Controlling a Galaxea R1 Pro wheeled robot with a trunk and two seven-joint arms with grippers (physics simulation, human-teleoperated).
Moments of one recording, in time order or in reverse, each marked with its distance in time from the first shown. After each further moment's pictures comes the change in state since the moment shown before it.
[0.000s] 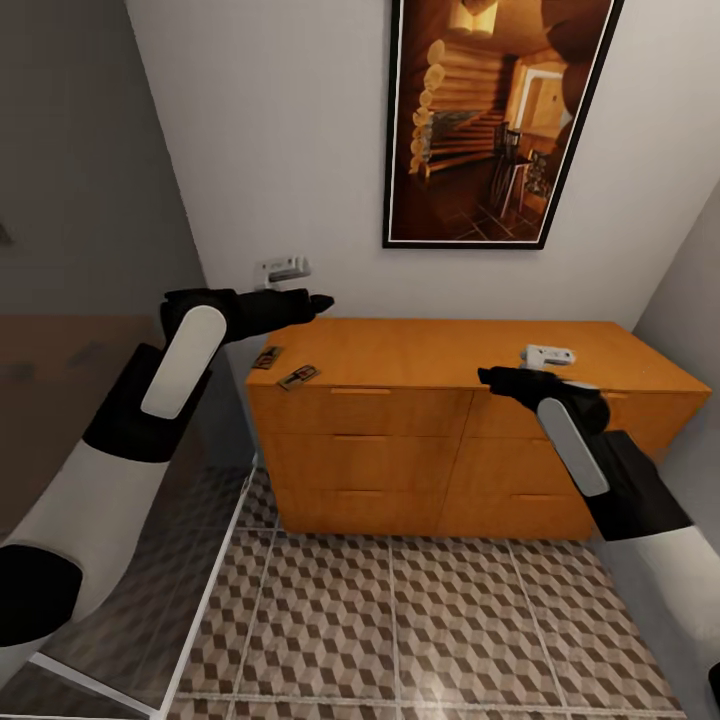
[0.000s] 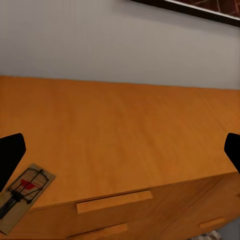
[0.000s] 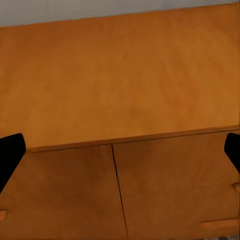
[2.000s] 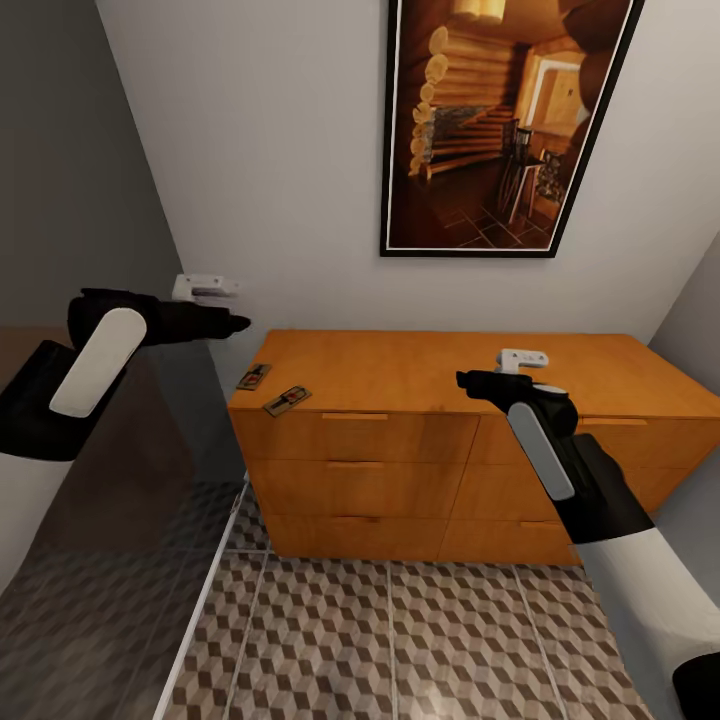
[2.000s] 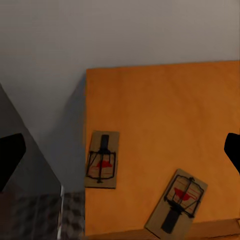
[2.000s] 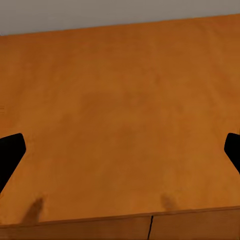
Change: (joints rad) left arm -0.014 0.303 -0.037 -0.004 0.003 0.134 0.002; right arm 0.010 0.103 0.001 0.007 0.087 0.010 -0.002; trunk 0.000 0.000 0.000
